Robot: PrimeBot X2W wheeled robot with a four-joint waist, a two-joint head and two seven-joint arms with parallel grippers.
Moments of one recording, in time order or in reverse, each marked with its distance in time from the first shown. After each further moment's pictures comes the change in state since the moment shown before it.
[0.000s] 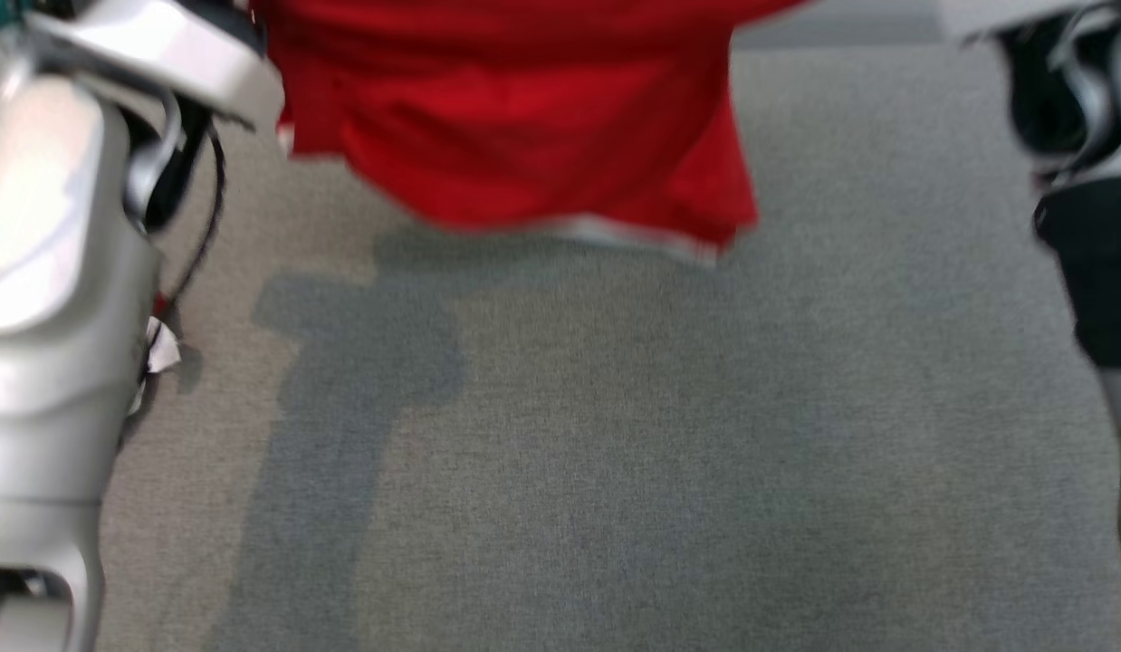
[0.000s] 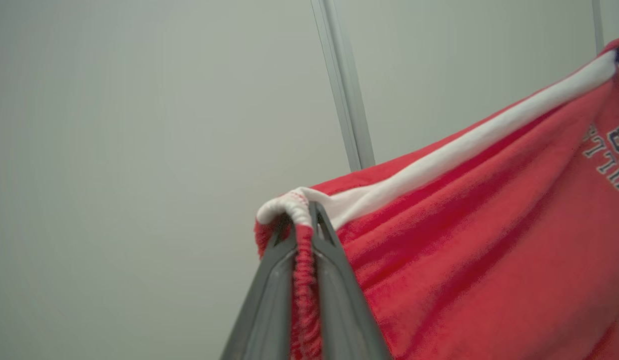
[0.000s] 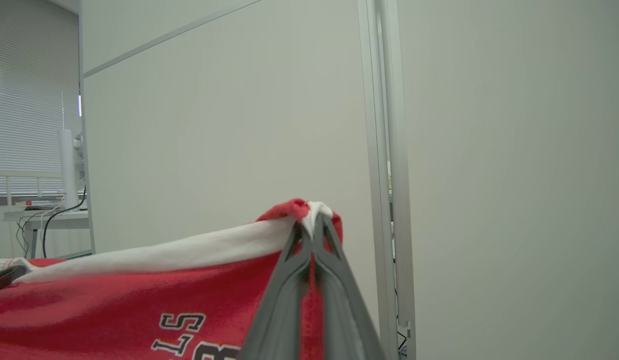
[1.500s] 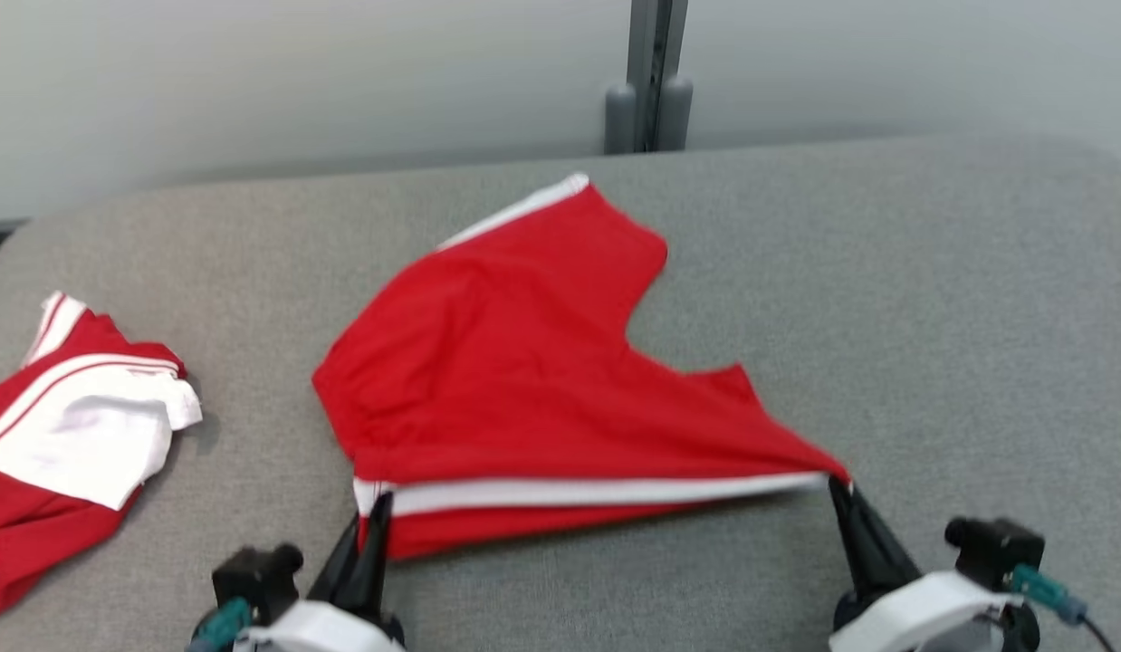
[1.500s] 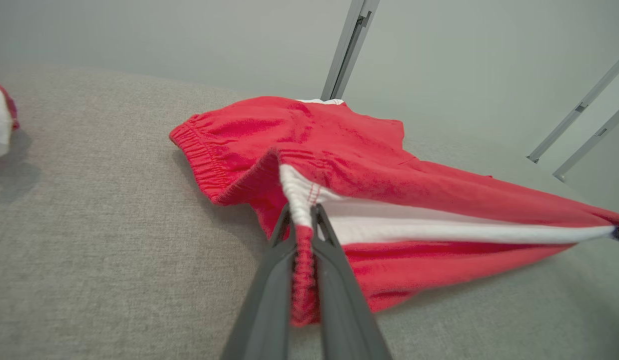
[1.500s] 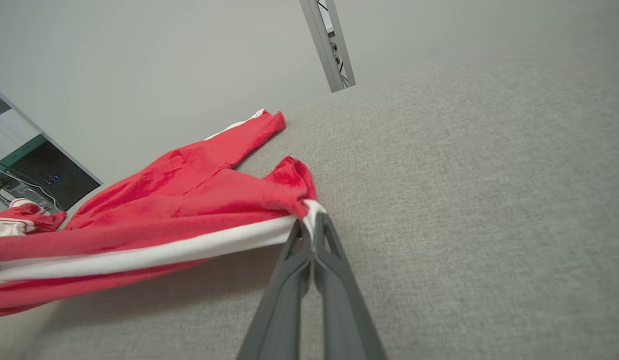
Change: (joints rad) left arm 0.941 -0.223 0.169 -0.063 -0.074 -0.001 -0.047; right arm 0.990 0.093 -0.061 -0.073 0.023 0.000 0.000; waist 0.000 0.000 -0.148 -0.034
